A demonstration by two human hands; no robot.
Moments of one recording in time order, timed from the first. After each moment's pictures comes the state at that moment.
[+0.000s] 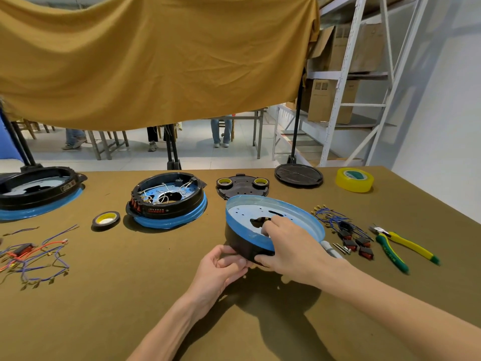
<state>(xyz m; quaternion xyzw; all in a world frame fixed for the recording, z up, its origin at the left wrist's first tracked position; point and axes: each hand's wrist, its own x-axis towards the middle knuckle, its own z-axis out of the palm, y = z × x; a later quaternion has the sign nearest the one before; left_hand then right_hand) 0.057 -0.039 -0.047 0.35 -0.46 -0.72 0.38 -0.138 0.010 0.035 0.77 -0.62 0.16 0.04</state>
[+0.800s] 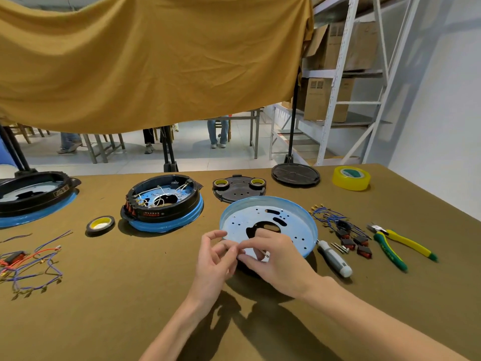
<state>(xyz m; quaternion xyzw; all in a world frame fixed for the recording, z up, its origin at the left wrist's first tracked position) 0.045 -0.034 -0.033 0.33 -0.57 -0.57 0.49 -0.124 0.013 0.007 0.77 -0.51 0.38 -0.07</state>
